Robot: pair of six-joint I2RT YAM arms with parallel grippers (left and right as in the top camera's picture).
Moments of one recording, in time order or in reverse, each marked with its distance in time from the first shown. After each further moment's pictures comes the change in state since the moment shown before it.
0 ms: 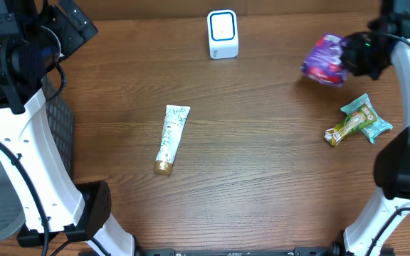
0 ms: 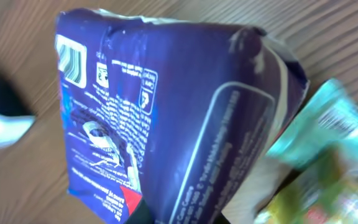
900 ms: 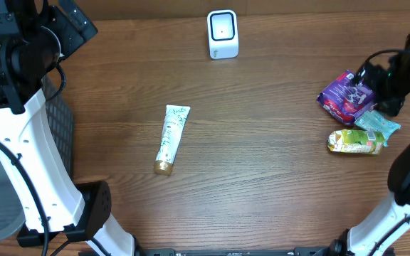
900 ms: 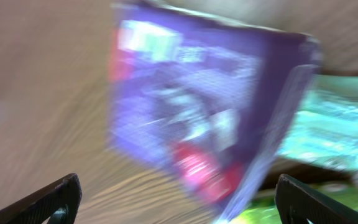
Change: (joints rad) left arm 0.000 0.000 0.000 0.000 0.000 0.000; right arm -0.126 -0.068 -0.181 -0.024 -0.053 -0.098
